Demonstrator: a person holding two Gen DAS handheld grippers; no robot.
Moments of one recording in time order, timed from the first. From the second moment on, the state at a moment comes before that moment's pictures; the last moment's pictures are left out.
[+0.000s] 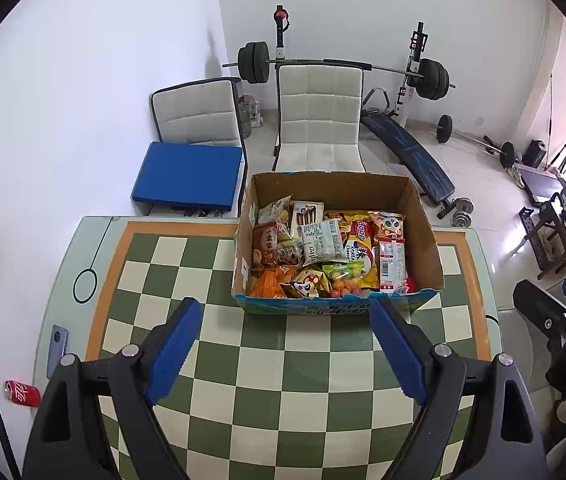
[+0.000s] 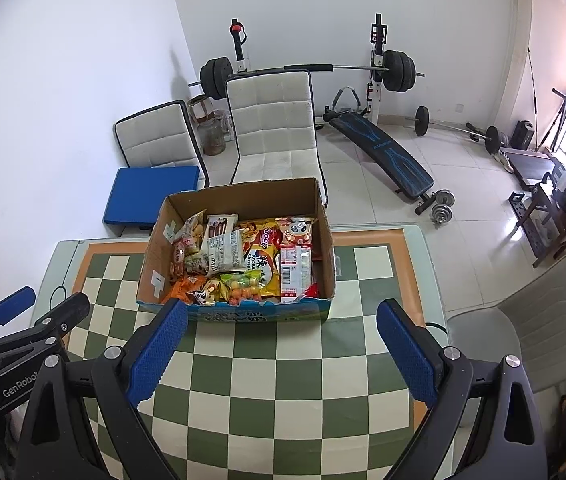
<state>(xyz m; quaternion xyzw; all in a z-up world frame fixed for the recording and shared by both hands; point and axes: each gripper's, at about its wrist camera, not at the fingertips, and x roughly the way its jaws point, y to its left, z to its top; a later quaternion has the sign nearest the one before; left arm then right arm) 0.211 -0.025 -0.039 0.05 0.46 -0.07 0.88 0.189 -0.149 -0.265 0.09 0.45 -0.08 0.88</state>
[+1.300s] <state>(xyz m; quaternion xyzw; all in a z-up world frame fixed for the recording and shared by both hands) 0.209 -0.026 -0.035 0.05 0.46 -0.07 0.88 0.186 -0.146 -0.265 0.09 0.46 -0.08 0.88</state>
